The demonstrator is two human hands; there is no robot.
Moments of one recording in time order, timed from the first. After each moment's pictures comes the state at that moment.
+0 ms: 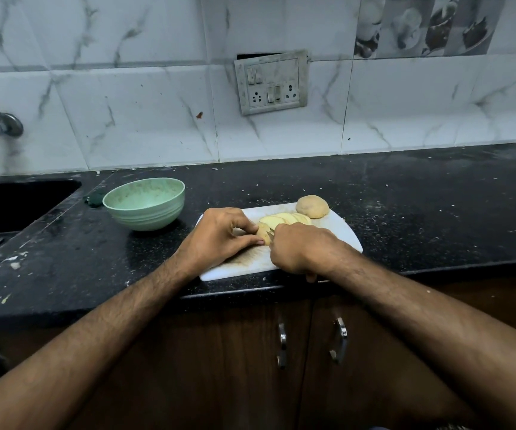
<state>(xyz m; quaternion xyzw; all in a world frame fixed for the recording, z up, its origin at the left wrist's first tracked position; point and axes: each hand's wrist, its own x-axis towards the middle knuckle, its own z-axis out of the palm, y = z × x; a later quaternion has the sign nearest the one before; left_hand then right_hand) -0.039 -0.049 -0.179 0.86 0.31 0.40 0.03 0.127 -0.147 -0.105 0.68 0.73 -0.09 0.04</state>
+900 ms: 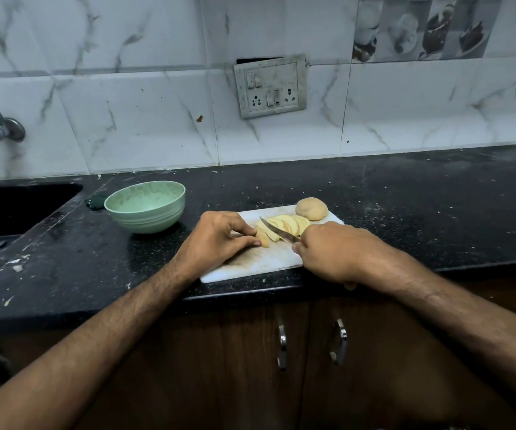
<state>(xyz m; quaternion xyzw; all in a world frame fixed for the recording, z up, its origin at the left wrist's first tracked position) -0.041 -0.056 -0.178 0.85 0.32 0.41 0.04 0.166 -0.173 -0.097 0.68 0.73 -0.05 0.01</state>
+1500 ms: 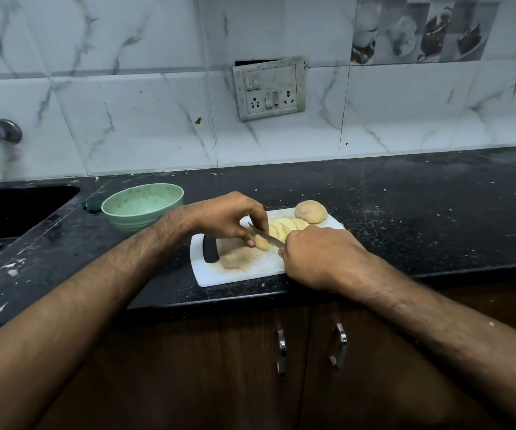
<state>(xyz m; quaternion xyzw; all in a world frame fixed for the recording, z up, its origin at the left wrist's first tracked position) -0.024 -0.011 -0.117 0.96 0.25 0.08 0.08 0.146 -0.172 -0.100 0.67 0.74 -0.01 0.02</state>
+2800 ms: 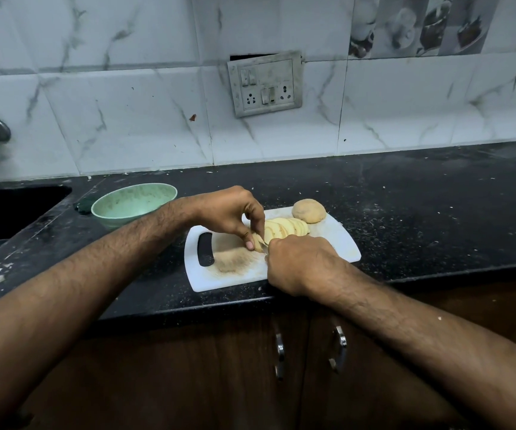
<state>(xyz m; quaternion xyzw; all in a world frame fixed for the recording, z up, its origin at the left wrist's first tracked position) -0.014 0.004 -0.109 0.96 0.22 0.06 0.13 0.130 -0.148 -0.116 0.67 0.74 -0.05 0.05</state>
